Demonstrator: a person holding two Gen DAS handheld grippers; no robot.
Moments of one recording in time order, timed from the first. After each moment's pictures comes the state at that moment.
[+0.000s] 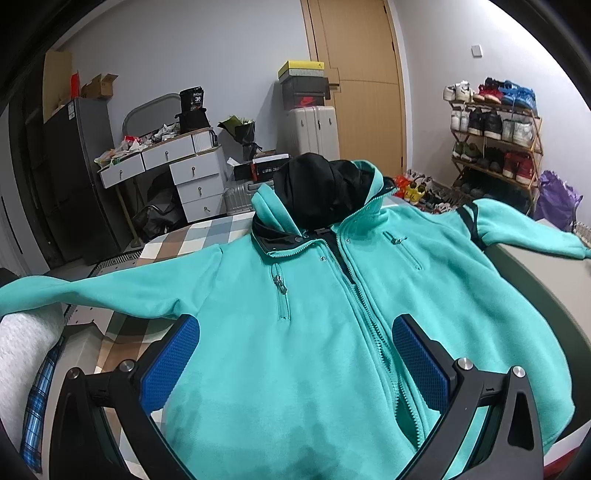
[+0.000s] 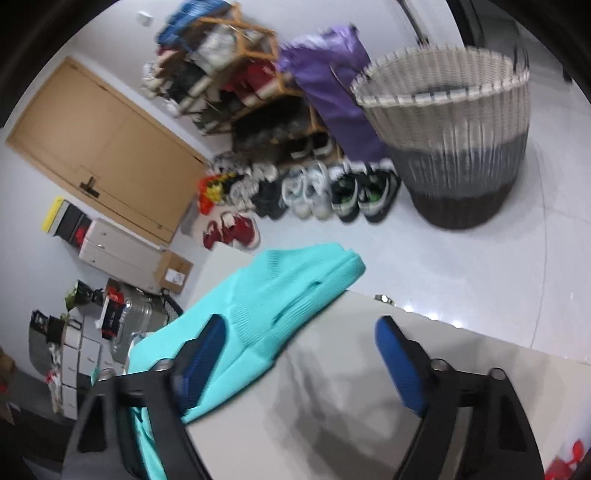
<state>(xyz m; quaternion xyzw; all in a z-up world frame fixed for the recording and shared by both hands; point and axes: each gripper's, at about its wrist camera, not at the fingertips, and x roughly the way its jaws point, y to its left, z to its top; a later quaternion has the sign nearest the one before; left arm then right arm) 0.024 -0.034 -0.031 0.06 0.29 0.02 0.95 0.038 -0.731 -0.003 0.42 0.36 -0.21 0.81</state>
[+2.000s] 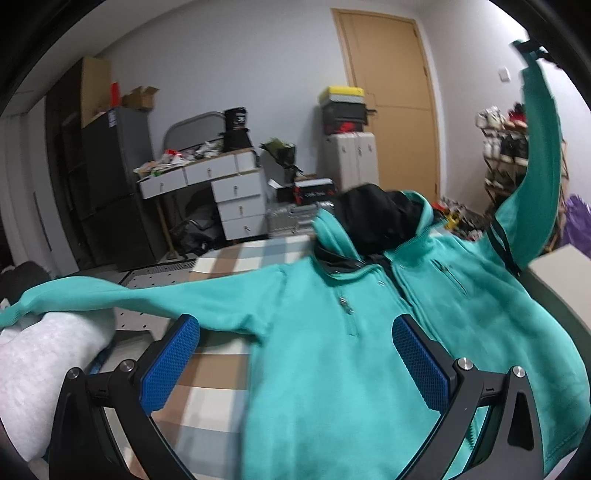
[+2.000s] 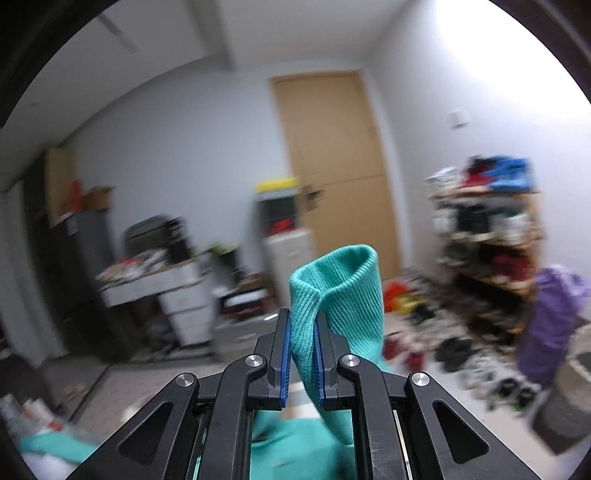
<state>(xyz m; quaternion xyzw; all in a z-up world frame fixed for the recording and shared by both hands) -0.004 0.019 -0.008 0.04 0.23 0.09 0.97 0.134 -0.321 0.279 0.08 0.14 0.06 0.99</state>
